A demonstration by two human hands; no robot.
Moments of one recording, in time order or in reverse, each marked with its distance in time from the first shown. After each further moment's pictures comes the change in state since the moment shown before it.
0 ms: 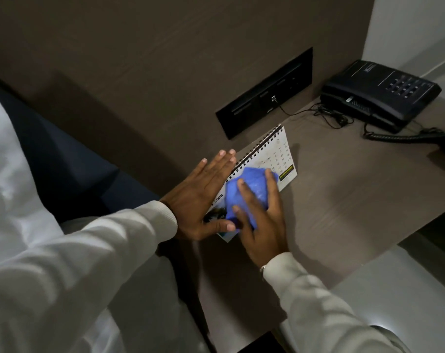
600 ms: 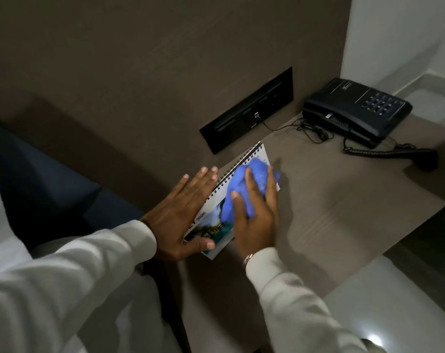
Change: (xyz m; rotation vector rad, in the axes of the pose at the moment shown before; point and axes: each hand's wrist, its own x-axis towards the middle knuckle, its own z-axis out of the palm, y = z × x) left_hand 0.001 -0.006 0.002 0.048 0.012 0.031; right_hand 0.039 -0.012 -0.014 0.148 0.261 0.213
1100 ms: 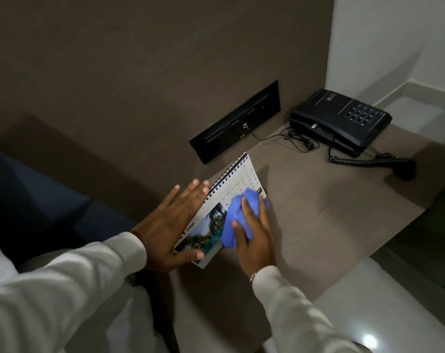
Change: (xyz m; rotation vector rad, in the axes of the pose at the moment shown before) left_hand 0.004 -0.002 0.001 0.015 -0.024 0.007; right_hand -0.012 0.039 -0.018 -0.075 -0.196 0.116
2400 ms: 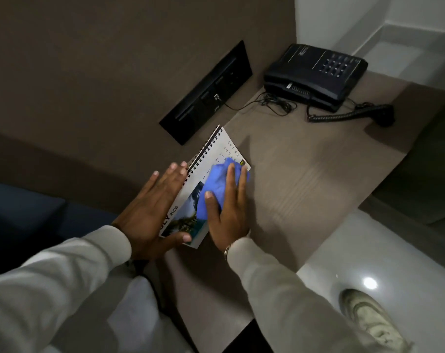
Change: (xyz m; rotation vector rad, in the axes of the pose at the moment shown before) left_hand 0.001 -0.003 0.001 -0.016 -0.048 -0.019; right_hand -0.002 -0.021 0.025 -0.003 0.092 0.058
